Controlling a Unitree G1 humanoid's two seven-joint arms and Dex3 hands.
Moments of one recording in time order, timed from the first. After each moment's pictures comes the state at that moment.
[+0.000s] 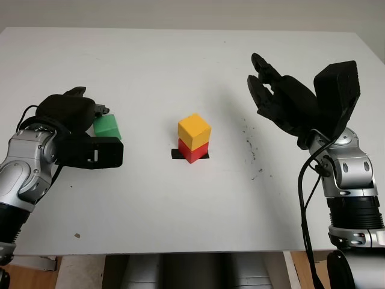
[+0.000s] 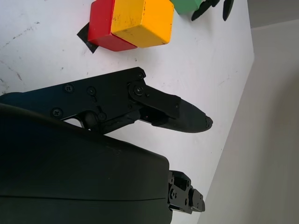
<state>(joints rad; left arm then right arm) -0.57 0.82 -0.22 0.15 0.91 0.24 -0.42 -0.61 -0.39 -0.08 0.11 0.13 0.49 0.38</state>
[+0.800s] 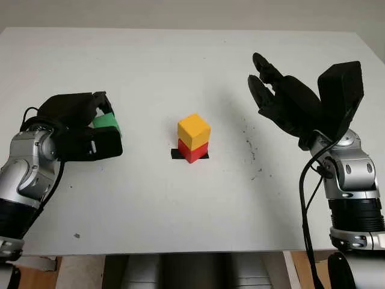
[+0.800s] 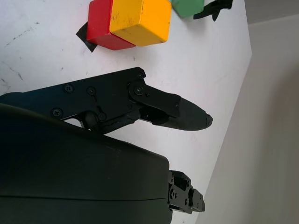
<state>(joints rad) -0.57 0.73 -0.10 0.25 0.65 0.20 -0.28 -0.60 -0.39 -0.09 0.08 0.13 0.52 0.35</state>
